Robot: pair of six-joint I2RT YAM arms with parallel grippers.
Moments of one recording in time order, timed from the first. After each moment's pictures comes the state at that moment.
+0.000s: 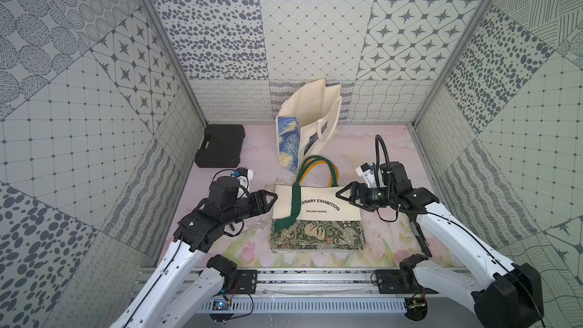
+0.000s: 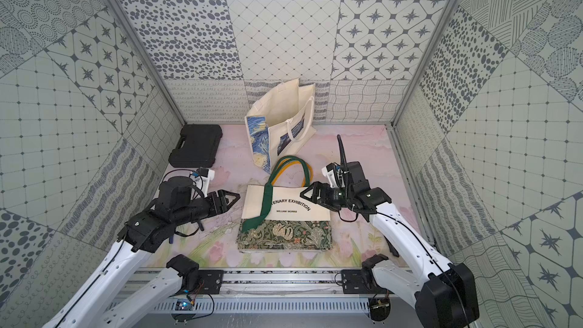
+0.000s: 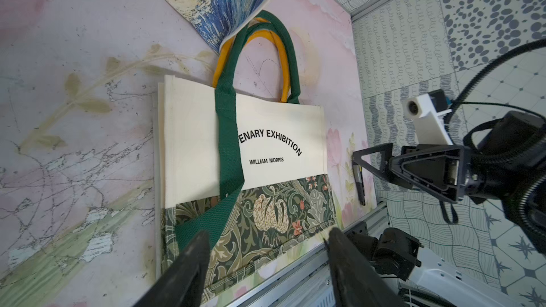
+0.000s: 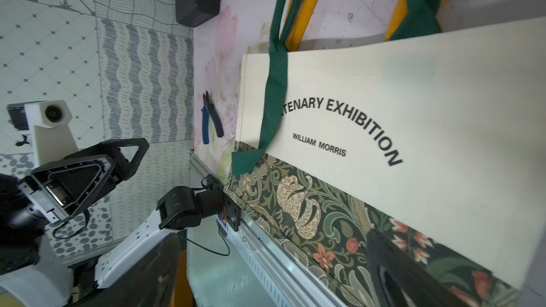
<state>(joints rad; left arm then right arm) -0.44 0.70 0.81 -0.75 0.33 -0.72 0.39 1.06 0.76 -0.49 -0.72 0.70</state>
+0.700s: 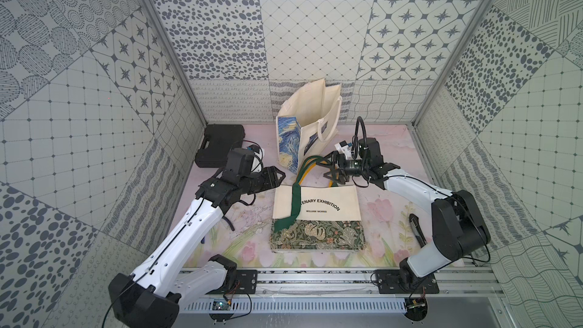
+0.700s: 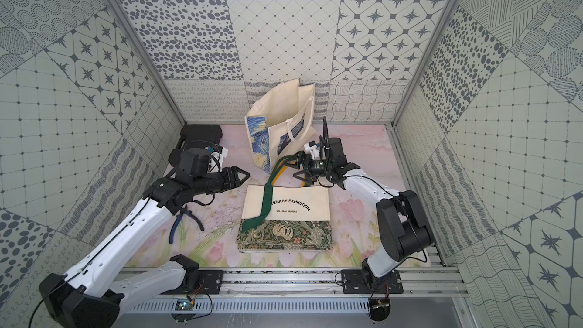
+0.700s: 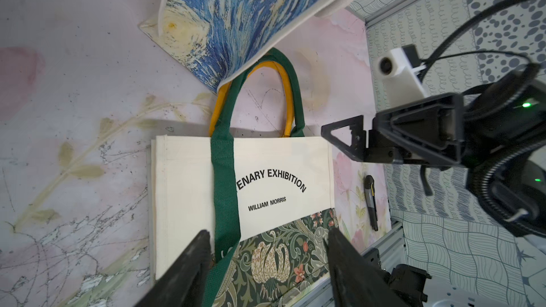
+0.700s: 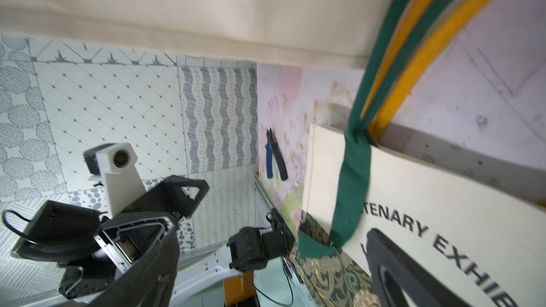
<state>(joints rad) -0.41 1.10 1.05 -0.67 0.30 -0.62 0.40 1.61 1.12 -0.07 -0.86 0.92</state>
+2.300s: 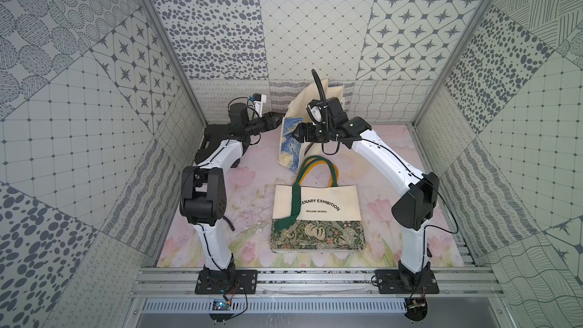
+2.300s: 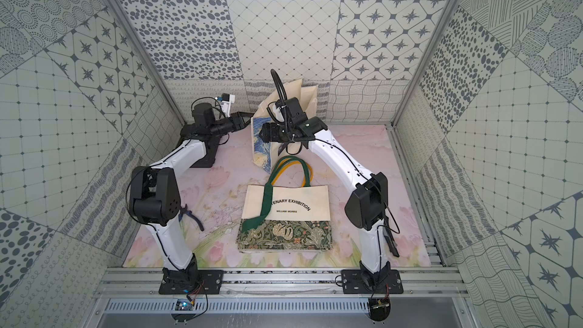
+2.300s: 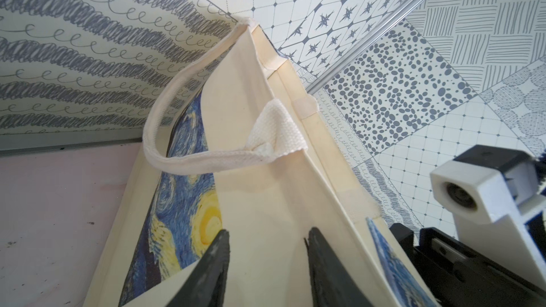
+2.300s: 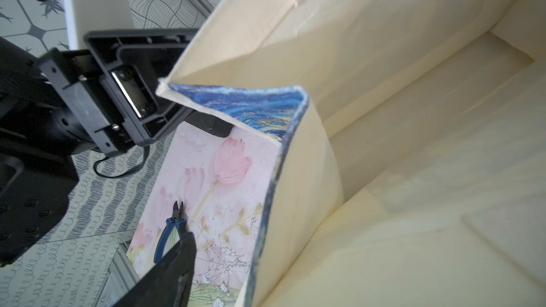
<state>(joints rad) -0.12 1.92 1.49 0.28 0.90 -0.64 0.63 2.01 2.10 -0.75 -0.23 0.47</state>
